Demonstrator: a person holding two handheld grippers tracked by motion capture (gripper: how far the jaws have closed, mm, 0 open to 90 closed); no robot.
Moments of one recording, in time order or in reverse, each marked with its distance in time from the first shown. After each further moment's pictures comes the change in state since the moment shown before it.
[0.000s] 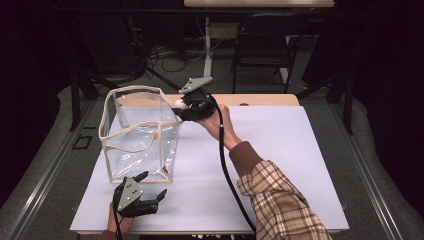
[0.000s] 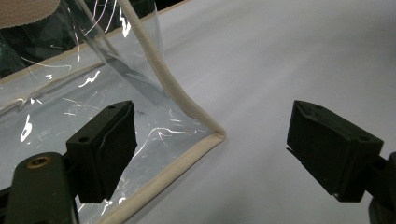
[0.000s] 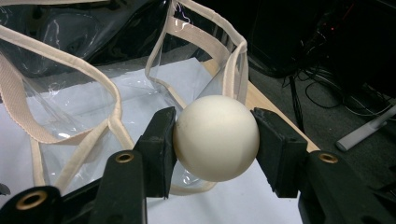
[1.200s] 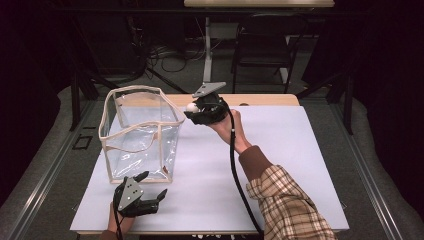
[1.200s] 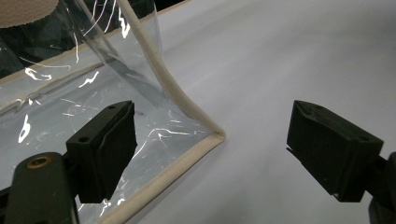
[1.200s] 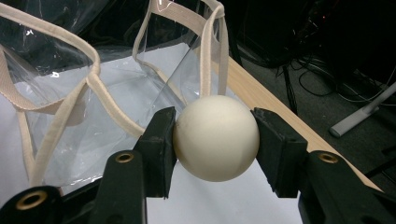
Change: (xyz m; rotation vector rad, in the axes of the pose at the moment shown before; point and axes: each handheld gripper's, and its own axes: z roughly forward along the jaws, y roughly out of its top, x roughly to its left) left arm 0.000 0.000 0.001 0.001 -0.001 -0.002; right arm -0.012 -0.027 -0.015 0.014 -0.027 0.031
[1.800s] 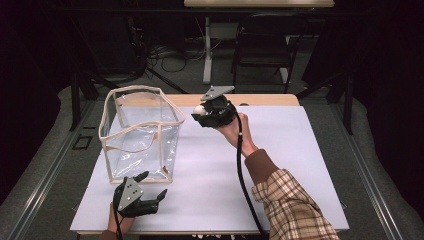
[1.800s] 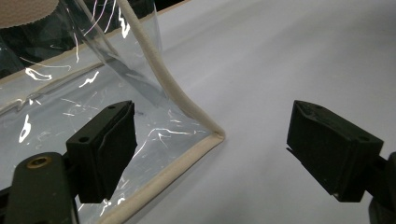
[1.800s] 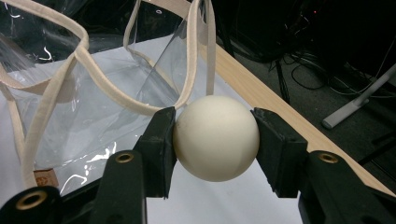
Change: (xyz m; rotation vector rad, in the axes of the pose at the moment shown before) left arm 0.000 0.000 -0.001 0.000 0.003 0.002; right arm -0.007 -0.016 -0.013 0.006 -0.028 0.013
